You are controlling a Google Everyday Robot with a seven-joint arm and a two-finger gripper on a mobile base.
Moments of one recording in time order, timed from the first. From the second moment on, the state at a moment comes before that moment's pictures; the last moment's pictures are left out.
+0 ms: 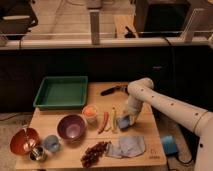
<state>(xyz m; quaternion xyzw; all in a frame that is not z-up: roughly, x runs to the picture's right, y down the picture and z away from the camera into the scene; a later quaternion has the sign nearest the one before) 0.143 0.177 0.842 -0.34 -0.19 -0.29 0.88</state>
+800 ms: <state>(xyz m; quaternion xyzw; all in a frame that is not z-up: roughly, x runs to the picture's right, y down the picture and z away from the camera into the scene) 0.188 0.207 0.823 -0.36 -0.18 -0.24 0.88</state>
